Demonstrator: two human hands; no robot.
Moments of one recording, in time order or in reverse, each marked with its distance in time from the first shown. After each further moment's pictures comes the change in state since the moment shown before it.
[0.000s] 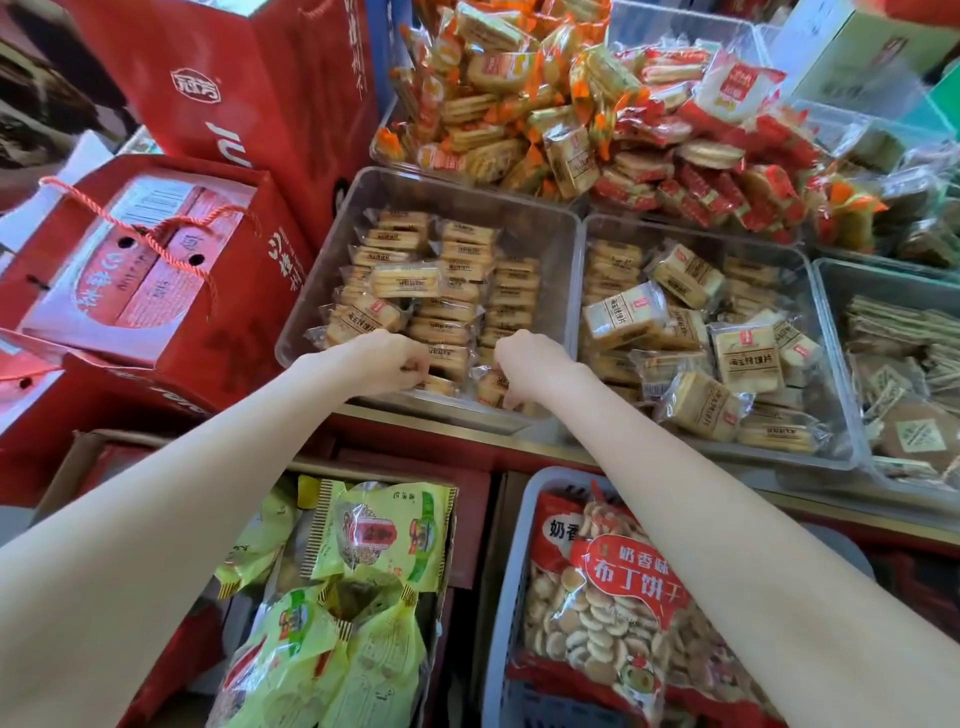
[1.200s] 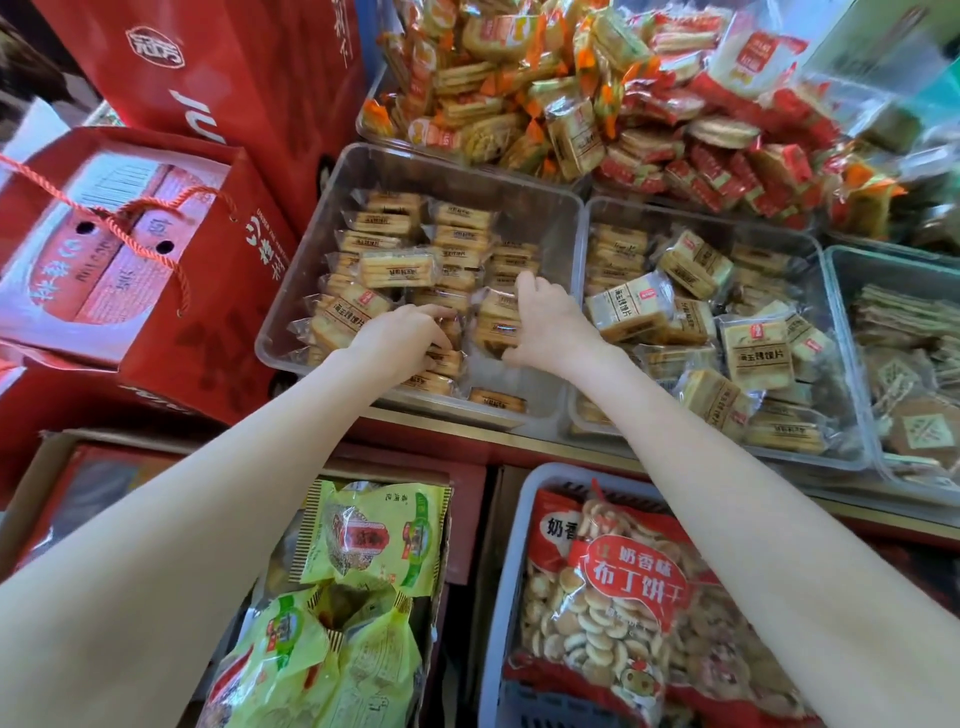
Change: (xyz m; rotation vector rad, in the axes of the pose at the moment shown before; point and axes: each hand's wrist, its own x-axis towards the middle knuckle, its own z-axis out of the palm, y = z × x) left_hand 0.038 0.013 0.010 0.047 0.195 0.062; right_hand 0.015 0.031 -0.005 0.263 0.331 0.027
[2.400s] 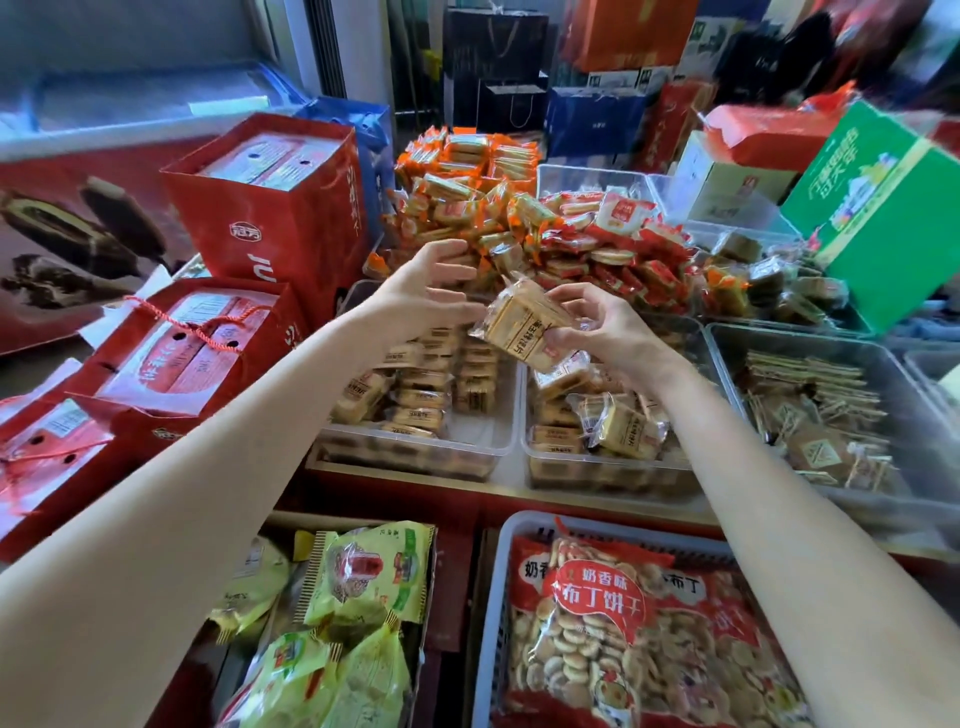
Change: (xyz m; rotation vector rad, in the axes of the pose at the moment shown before) left_hand -0.098 0.103 -0.136 -0.931 0.320 0.129; right_hand -0.123 0.034 -0.113 0.944 0.189 -0.110
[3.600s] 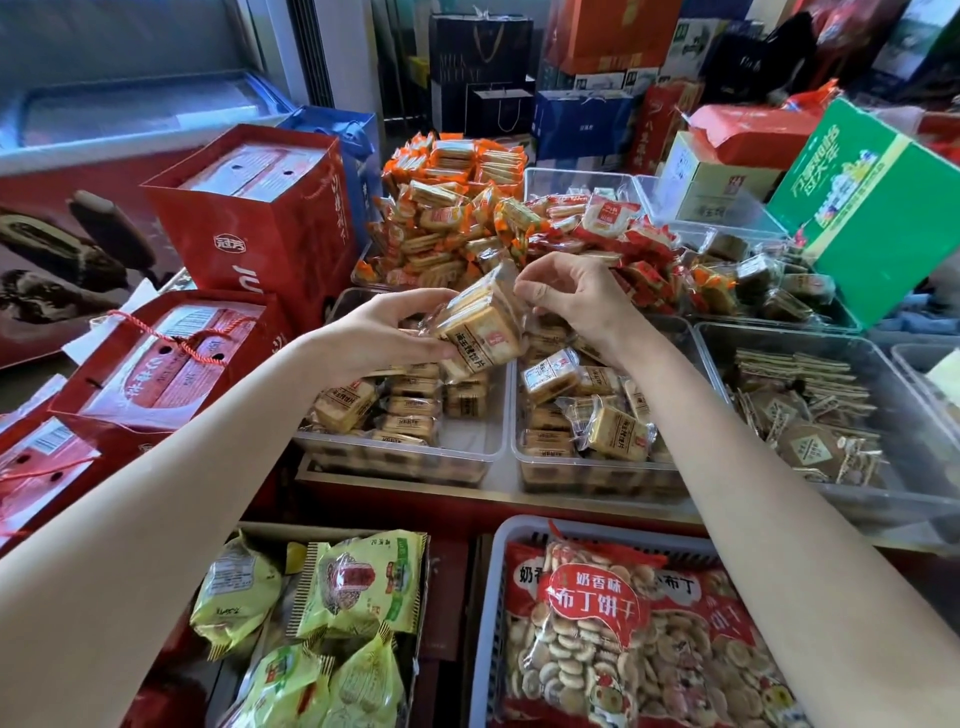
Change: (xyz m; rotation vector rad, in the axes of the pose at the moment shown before) left_hand -0.004 -0.024 -0.015 -0.139 -0.283 -0.044; right_hand 0.015 -0.030 0.003 -0.079 0.097 -0.194
